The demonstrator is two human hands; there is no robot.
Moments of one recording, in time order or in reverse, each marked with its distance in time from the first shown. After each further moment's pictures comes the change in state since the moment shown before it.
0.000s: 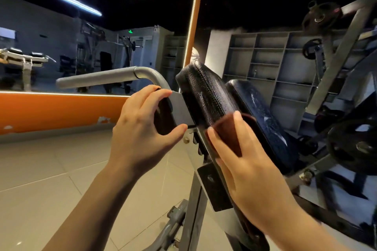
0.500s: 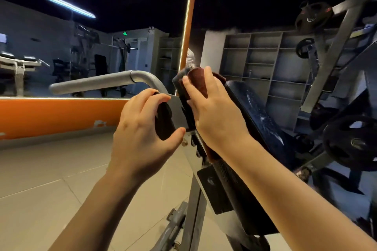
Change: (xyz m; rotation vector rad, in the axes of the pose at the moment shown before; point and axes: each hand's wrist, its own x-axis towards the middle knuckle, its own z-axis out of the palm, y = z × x) left_hand -0.001 0.007 -0.002 -0.018 -0.015 -0.027; right_hand 0.108 -0.016 0.006 -0.024 0.045 0.057
